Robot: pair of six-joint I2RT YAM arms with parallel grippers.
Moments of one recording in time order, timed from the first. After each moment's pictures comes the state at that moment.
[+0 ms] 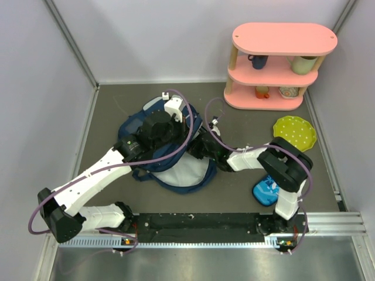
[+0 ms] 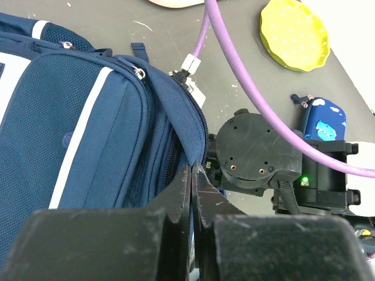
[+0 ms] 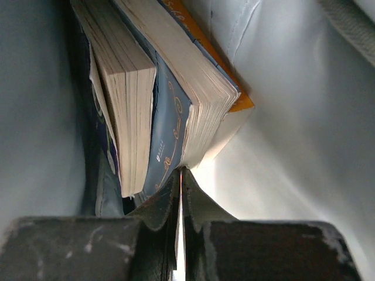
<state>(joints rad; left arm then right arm) -0.79 1.17 1.15 -0.37 -0.08 -0.38 0.84 1.81 0.84 0.51 0.05 1.25</state>
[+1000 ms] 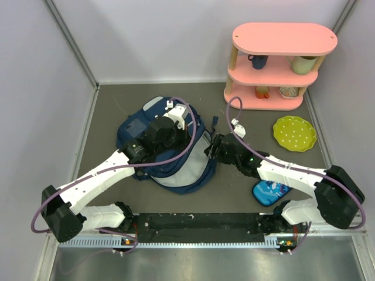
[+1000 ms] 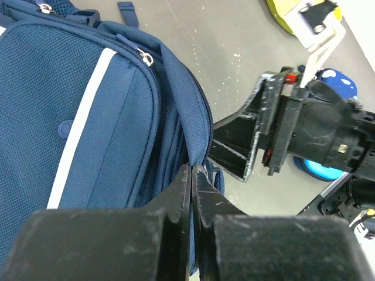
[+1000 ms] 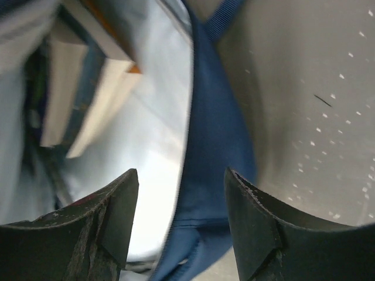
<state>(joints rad) -0.79 1.18 1.04 -0.33 -0.03 -0.40 0.81 1.29 0.70 0.00 0.24 0.94</state>
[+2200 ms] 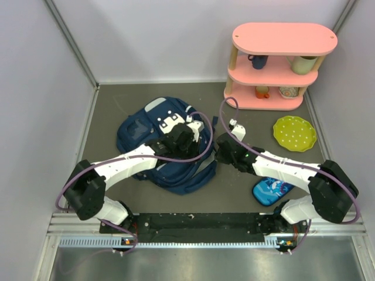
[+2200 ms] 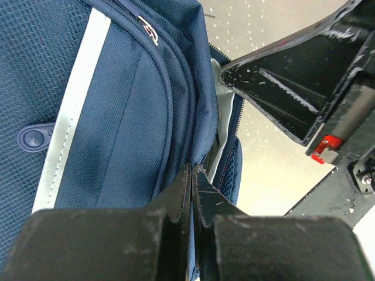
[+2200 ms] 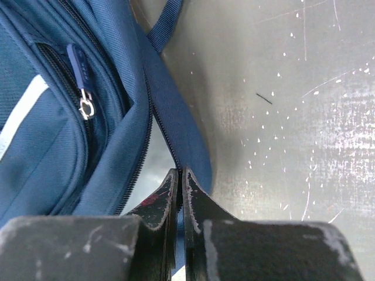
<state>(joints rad) -0.79 1.44 0.97 -0.28 0.13 -0.42 0.81 1.38 0.78 -0.21 0.36 0.90</state>
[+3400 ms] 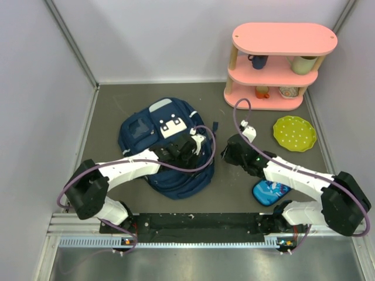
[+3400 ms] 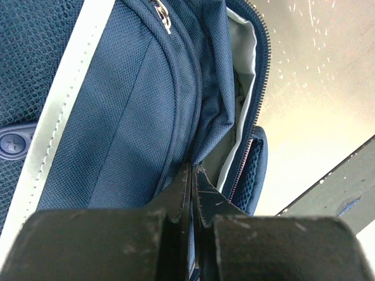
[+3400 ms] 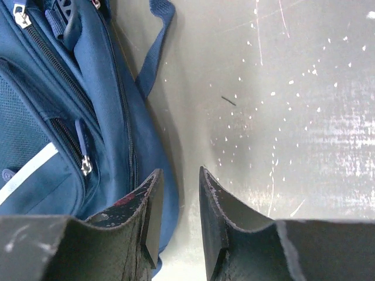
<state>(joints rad) -0.86 1.47 0.91 -0.37 0.10 -0.36 0.75 1.23 0.67 -0.19 0.34 0.91</state>
